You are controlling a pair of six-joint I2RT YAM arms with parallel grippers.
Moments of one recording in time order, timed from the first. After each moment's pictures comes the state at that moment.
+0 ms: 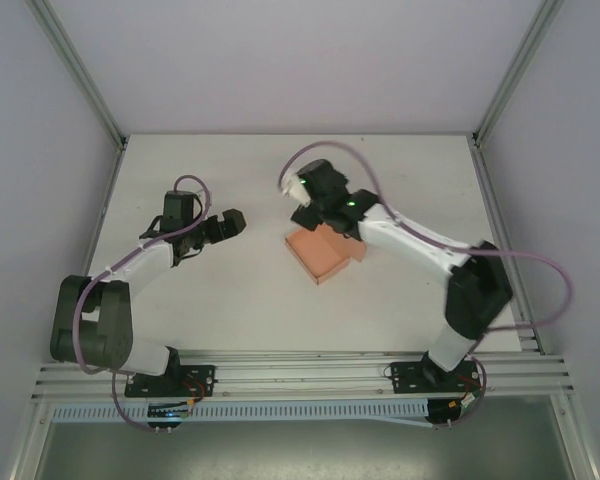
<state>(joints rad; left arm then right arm) -0.15 1.46 0.76 -0.10 0.38 -0.50 0.76 1.60 1.35 -0.45 0.36 -0.35</state>
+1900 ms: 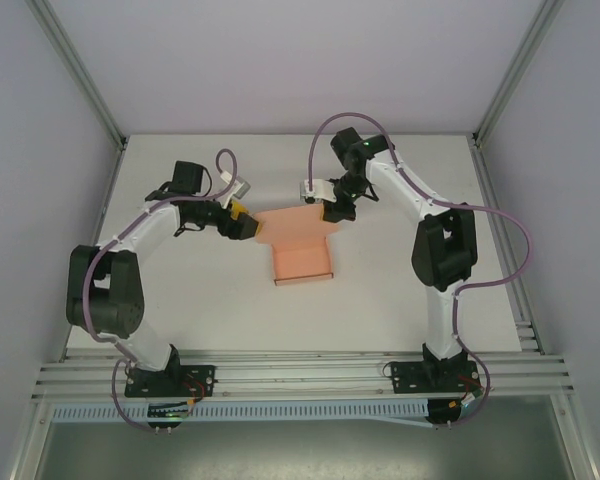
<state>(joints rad) -0.18 1.65 1.14 -0.52 0.84 0.37 0.47 2.05 1.88 -1.23 -0.46 -1.18</state>
